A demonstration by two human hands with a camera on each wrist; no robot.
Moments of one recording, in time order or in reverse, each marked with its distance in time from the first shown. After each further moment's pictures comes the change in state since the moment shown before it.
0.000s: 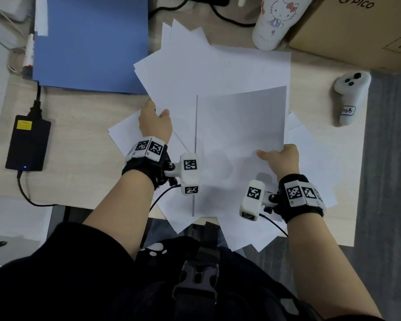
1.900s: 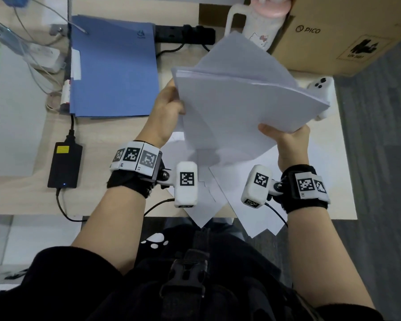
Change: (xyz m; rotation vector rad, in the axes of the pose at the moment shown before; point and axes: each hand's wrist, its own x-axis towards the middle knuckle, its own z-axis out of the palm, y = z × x) left_hand -0.065 0.089 -0.109 -0.376 -0.634 0.450; right_hand -0.098 -0.055 -0.014 0.621 0.059 -0.420
